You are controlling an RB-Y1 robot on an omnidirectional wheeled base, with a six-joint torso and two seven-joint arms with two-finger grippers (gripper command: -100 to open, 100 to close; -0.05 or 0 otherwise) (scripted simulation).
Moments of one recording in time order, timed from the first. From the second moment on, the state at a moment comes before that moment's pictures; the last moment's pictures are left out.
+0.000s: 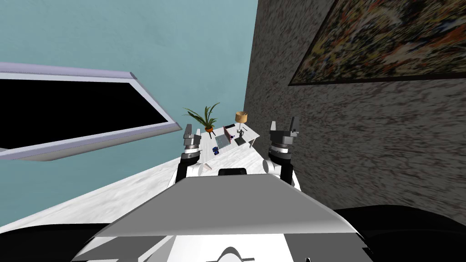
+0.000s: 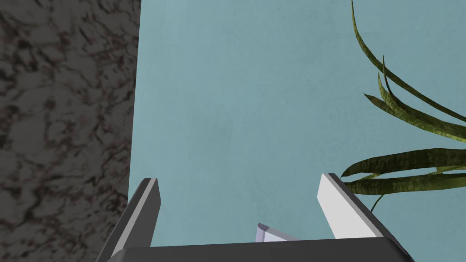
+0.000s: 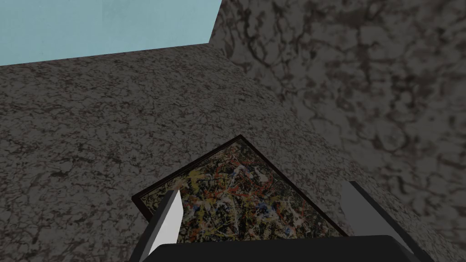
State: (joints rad) left arm 0.49 0.05 -0.06 -2.26 -0.04 -0.41 -0.01; right arm 0.49 0.00 -0.02 -2.36 0.01 -0.58 -0.09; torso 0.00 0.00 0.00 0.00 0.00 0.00
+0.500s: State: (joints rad) left arm 0.49 0.05 -0.06 -2.26 -0.04 -0.41 -0.01; right arm 0.49 0.00 -0.02 -2.36 0.01 -0.58 -0.09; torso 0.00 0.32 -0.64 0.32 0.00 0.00
